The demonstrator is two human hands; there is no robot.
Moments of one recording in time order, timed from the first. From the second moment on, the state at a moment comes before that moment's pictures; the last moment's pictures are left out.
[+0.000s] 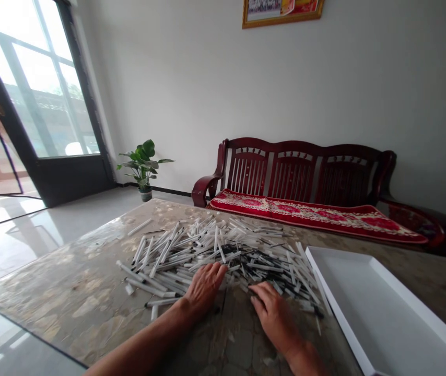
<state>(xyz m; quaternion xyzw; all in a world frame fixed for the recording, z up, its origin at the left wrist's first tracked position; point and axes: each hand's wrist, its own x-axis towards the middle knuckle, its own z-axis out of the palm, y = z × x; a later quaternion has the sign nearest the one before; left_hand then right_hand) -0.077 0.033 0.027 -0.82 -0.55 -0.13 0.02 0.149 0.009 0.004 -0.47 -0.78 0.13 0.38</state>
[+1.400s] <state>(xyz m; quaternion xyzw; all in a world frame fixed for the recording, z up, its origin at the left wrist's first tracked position) -0.026 0.035 0.000 -0.85 -0.43 -0.28 0.06 0.177 0.031 0.009 -0.54 -0.54 0.42 0.49</state>
